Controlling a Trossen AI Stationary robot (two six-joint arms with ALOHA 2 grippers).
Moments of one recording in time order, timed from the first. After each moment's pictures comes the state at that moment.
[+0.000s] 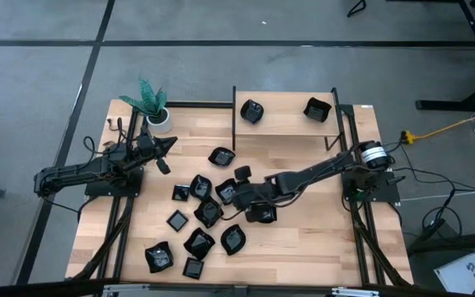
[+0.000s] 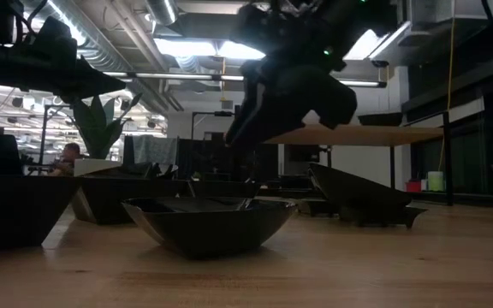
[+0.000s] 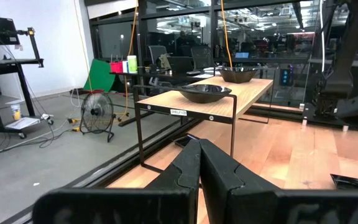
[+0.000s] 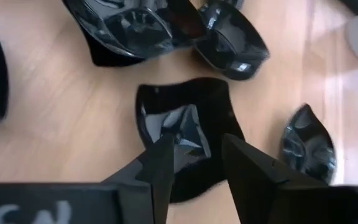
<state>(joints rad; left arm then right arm) 0.21 0.00 0.01 0.06 -0.37 0.02 0.23 1.88 1.25 -0.19 0.32 -0.34</state>
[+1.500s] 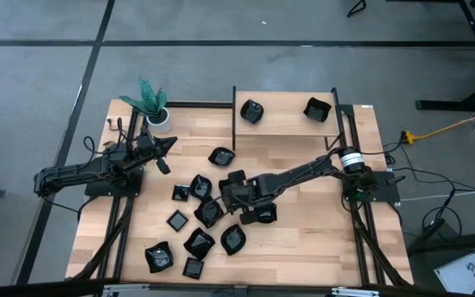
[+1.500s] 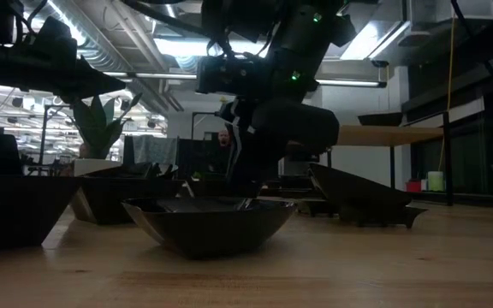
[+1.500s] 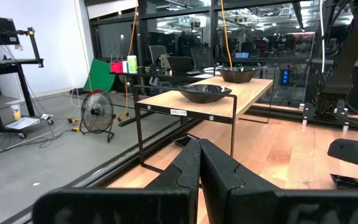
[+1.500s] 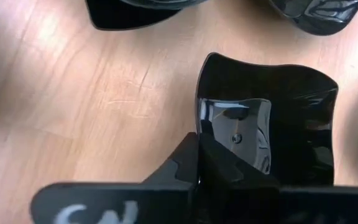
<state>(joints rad) 0.21 0.00 0.01 0.06 -0.37 0.02 0.20 2.09 1.51 -0.51 0.22 -0.22</state>
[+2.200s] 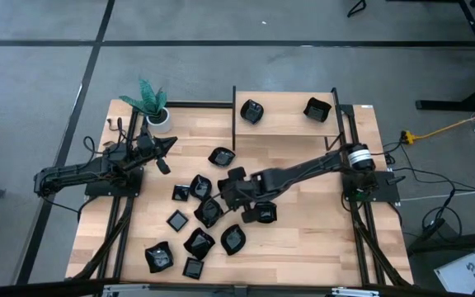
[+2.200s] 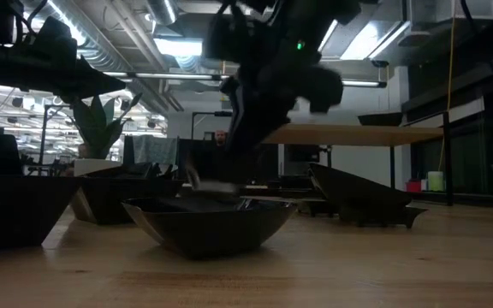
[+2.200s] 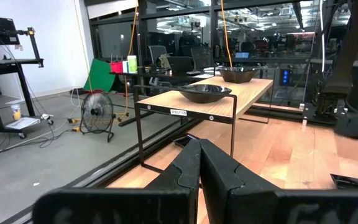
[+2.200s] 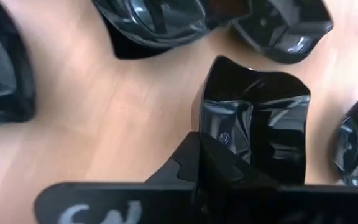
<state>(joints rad) 0.21 0.00 0.01 0.06 -0.37 0.02 0.19 2.00 1.51 -0.53 0.18 -0.27</state>
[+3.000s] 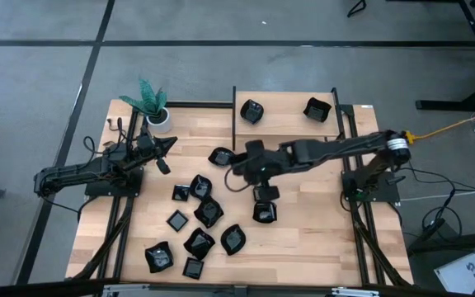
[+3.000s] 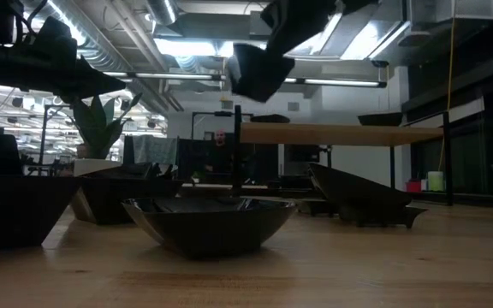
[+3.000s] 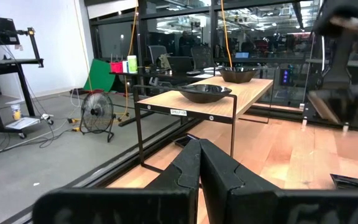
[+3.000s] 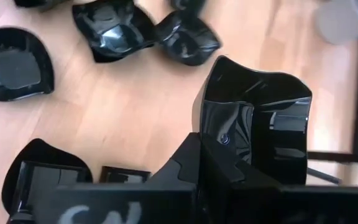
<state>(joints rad) 0.21 0.00 0.01 0.06 -0.37 0.02 0.10 1.65 1.51 -0.74 0.16 -0.34</state>
